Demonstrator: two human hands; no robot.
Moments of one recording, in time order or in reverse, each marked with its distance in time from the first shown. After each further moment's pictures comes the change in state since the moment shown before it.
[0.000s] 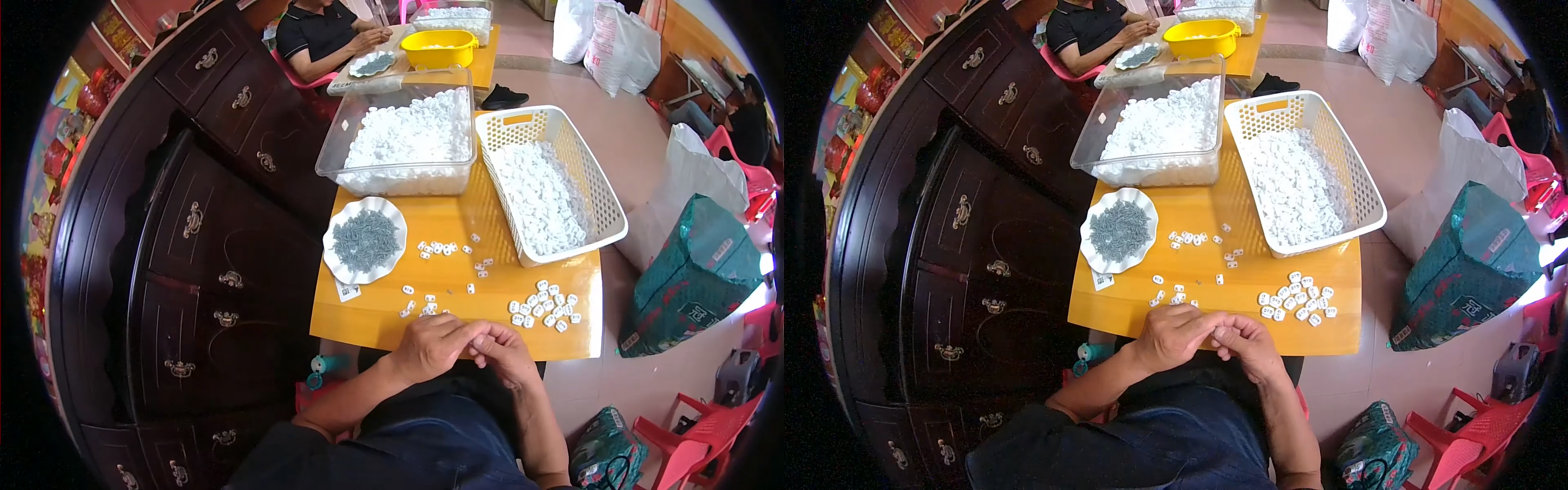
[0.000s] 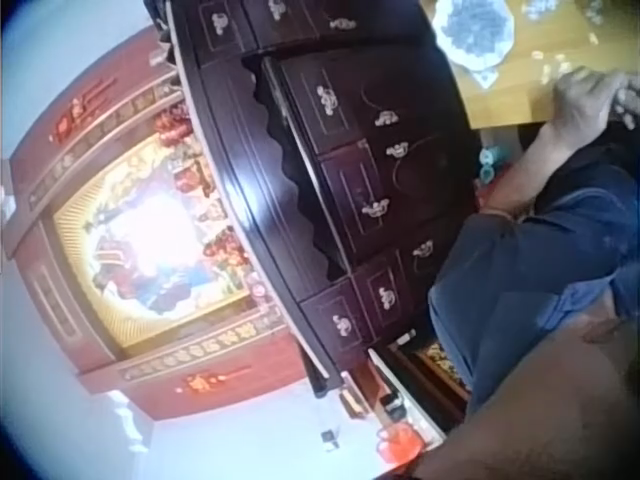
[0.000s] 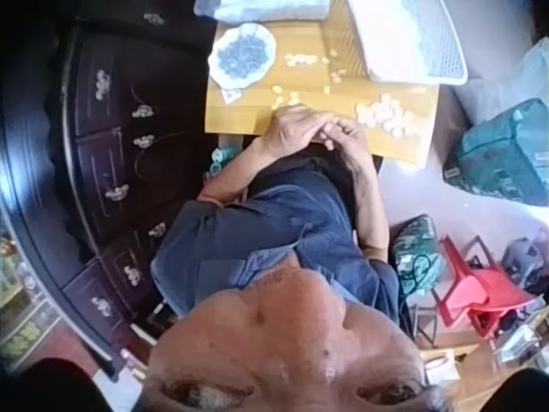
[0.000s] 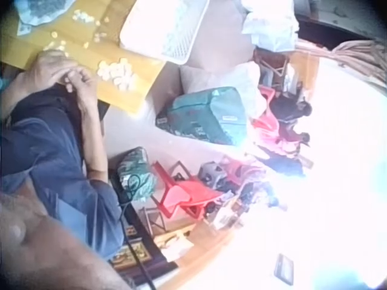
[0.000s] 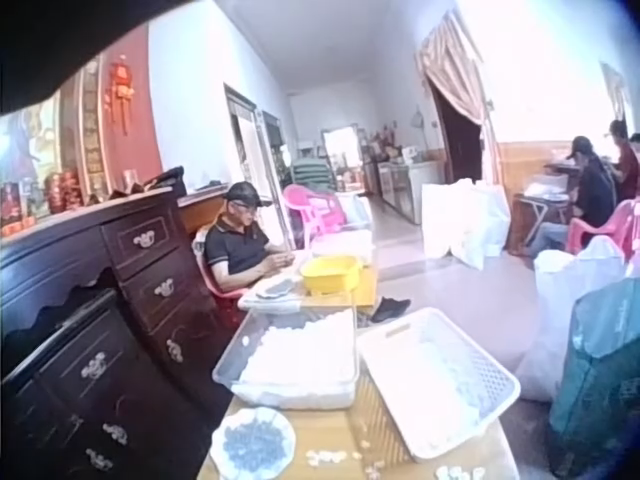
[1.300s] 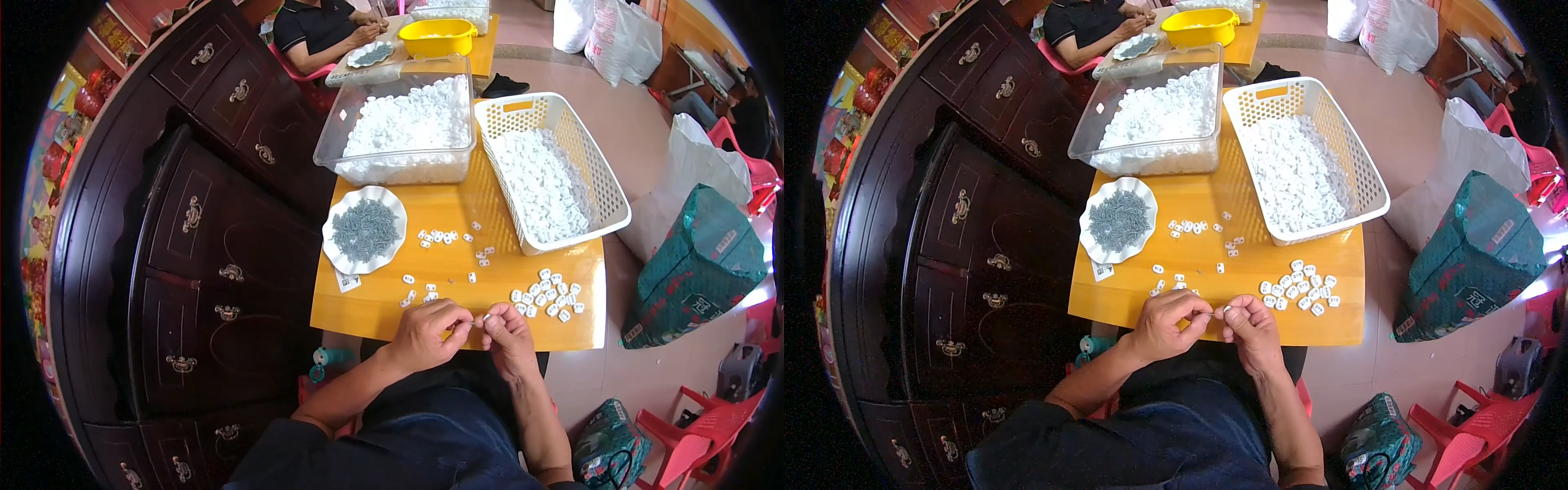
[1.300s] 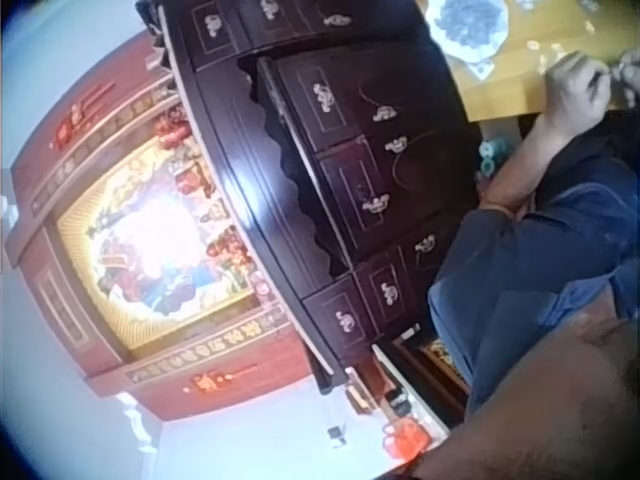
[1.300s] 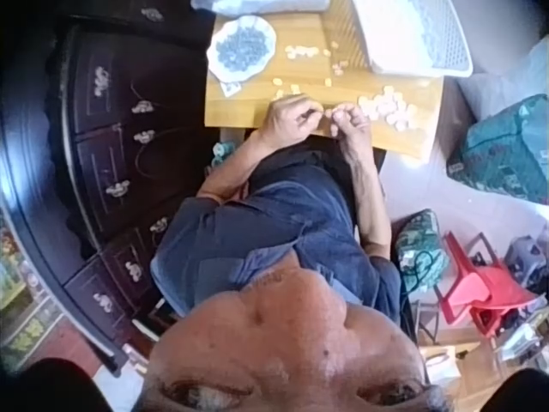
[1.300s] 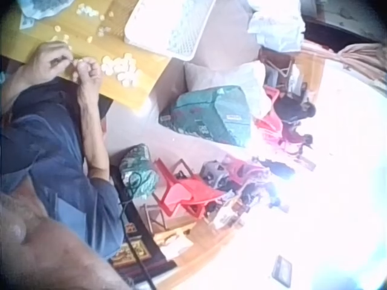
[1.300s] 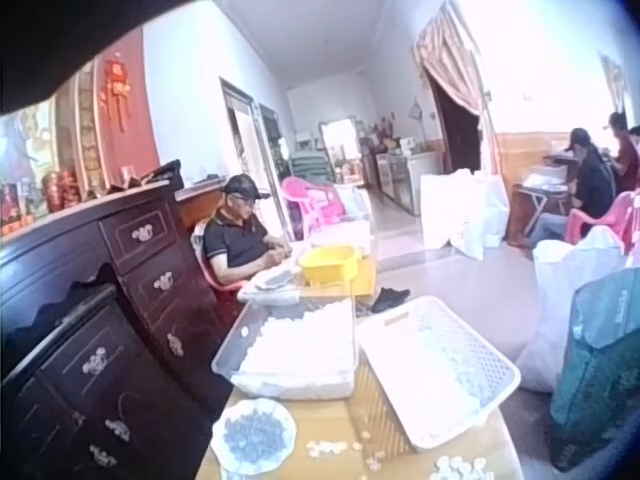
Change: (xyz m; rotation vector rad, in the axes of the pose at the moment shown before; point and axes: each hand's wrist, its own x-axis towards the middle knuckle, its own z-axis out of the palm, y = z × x) left_hand -0.003 0.003 -0.004 -0.185 -0.015 -0.218; right_hand -0.001 0.005 0.010 0.159 0.123 -0.199
